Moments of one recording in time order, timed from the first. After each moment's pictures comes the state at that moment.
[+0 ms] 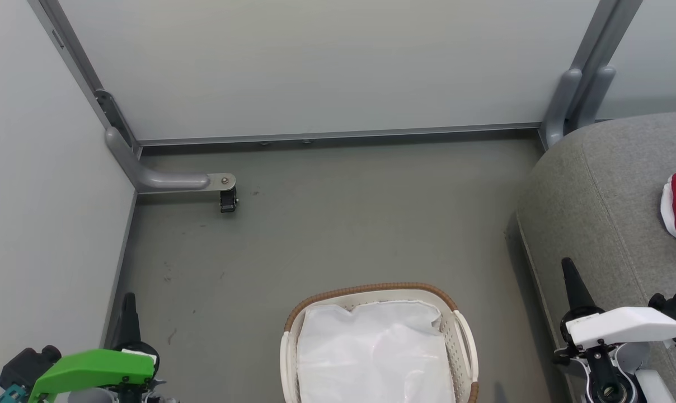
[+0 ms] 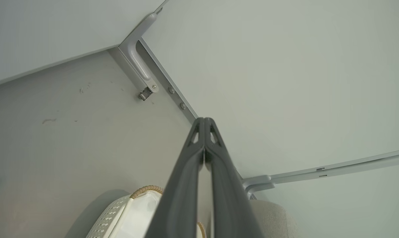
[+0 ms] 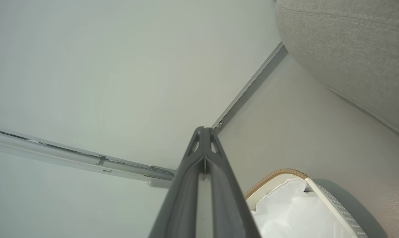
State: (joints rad) left arm -0.07 0.04 0.10 0.33 -1.06 -0.12 -0.03; right arm -0.13 -0.04 -0.10 0.33 1.06 0.13 -0.03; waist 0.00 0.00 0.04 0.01
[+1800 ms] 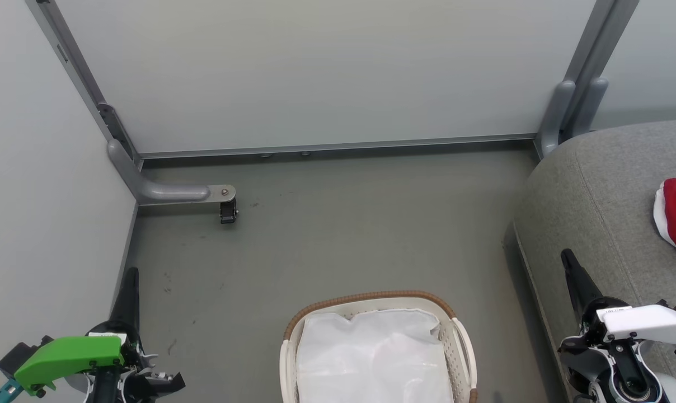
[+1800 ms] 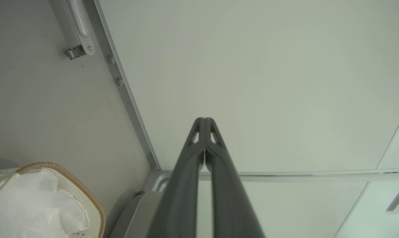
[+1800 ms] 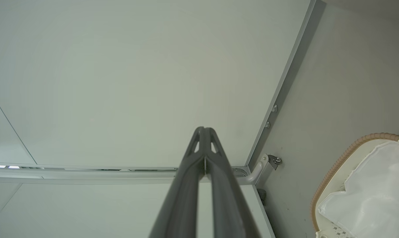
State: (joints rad) left arm -0.09 0.05 0.11 0.26 -1.52 -0.13 0.09; right arm -0.12 -0.05 -0.11 0.26 1.53 0.13 0.09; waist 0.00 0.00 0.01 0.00
